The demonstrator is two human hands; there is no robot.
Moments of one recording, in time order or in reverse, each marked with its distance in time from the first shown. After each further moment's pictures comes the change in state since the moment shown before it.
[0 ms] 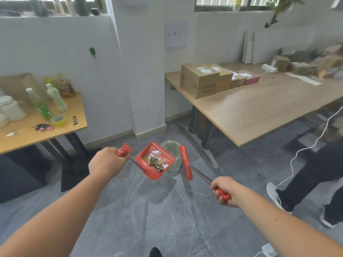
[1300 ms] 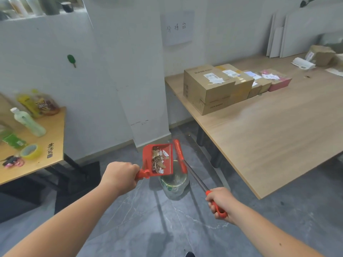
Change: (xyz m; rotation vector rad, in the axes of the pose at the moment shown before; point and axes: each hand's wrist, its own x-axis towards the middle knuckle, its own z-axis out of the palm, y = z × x) left_hand 0.257 0.186 0.085 0.757 -0.052 0.566; right_hand 0.196 -0.240 -0.033 -0.009 -0.128 -0.024
